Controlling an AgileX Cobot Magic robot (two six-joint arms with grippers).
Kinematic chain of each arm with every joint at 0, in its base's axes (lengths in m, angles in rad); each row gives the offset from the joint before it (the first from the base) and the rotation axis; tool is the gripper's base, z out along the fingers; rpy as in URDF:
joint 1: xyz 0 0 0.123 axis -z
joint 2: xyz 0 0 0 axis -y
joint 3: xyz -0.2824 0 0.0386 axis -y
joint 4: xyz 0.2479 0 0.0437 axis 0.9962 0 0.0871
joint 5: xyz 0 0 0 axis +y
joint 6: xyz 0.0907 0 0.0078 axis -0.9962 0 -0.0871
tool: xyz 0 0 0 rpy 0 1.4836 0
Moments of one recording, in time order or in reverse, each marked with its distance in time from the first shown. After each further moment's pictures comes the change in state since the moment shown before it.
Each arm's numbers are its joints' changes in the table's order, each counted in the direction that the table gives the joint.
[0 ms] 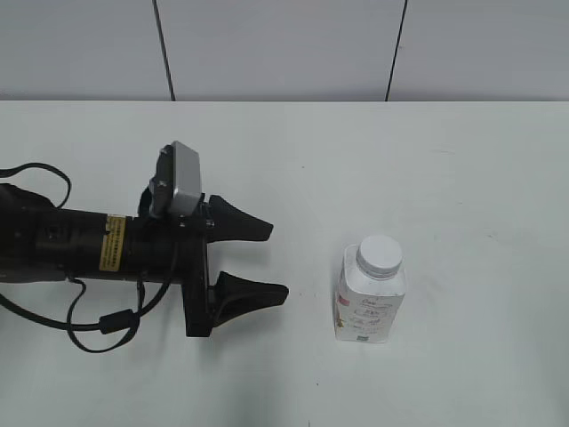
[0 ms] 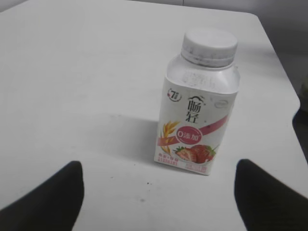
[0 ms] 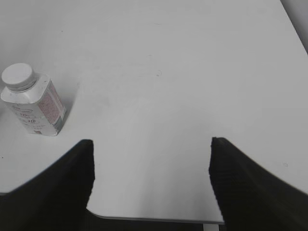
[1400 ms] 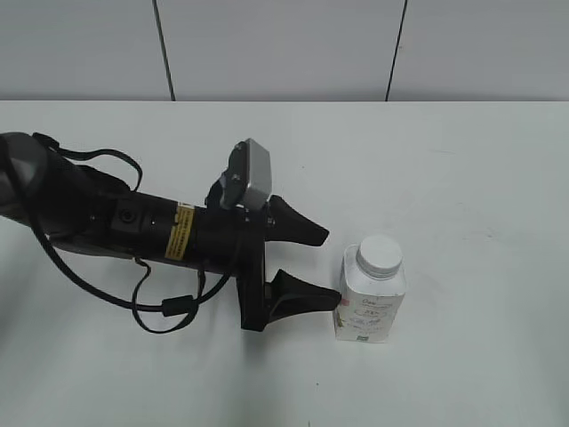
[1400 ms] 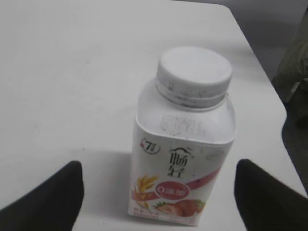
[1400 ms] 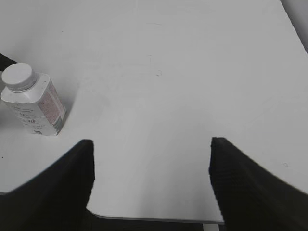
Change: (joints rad) left arm 0.143 -0.086 0.213 0.082 0.078 0.168; right arm 0.000 0.000 0.000 0.000 0.000 0.000
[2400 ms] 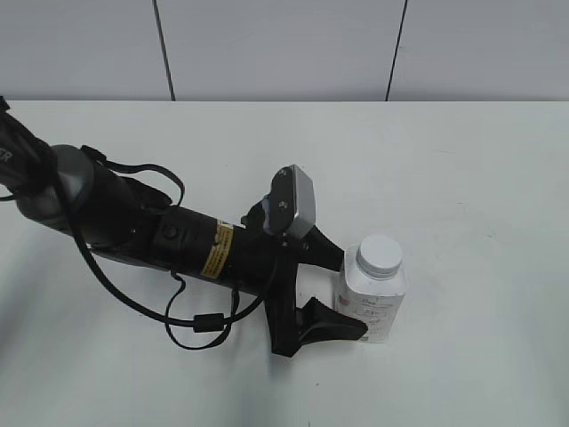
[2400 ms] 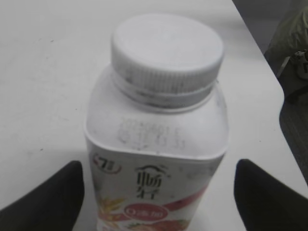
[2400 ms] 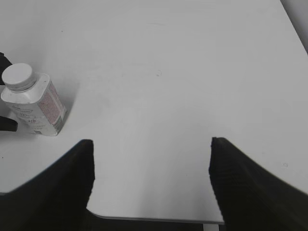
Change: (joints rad) left arm 0.100 -0.056 0.064 0.024 0.100 0.042; right arm 0.000 0.000 0.000 -0.001 0.000 0.000
